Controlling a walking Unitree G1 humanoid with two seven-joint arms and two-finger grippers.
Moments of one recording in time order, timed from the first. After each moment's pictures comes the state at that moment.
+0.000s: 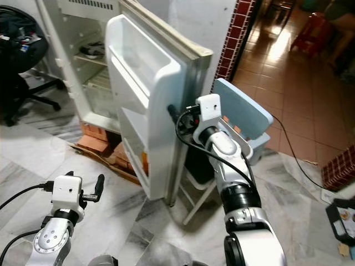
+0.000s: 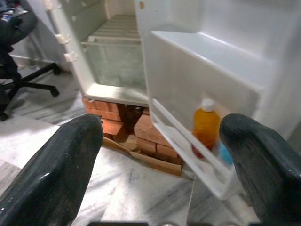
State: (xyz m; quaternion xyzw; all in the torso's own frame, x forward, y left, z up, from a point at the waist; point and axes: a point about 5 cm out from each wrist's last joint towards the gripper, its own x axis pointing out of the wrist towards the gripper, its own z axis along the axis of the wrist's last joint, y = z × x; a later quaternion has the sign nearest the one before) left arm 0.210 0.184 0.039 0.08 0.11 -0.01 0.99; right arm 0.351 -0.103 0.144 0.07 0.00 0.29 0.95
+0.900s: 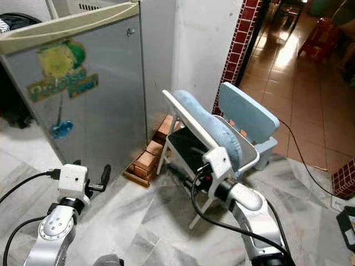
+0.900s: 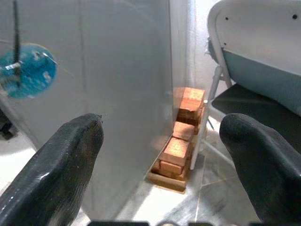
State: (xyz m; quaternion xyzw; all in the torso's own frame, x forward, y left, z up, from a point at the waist) left arm 0.231 0.176 0.051 0.08 0.09 -0.04 0.99; right arm 0.259 -0.155 0.090 0.02 0.06 0.29 0.95
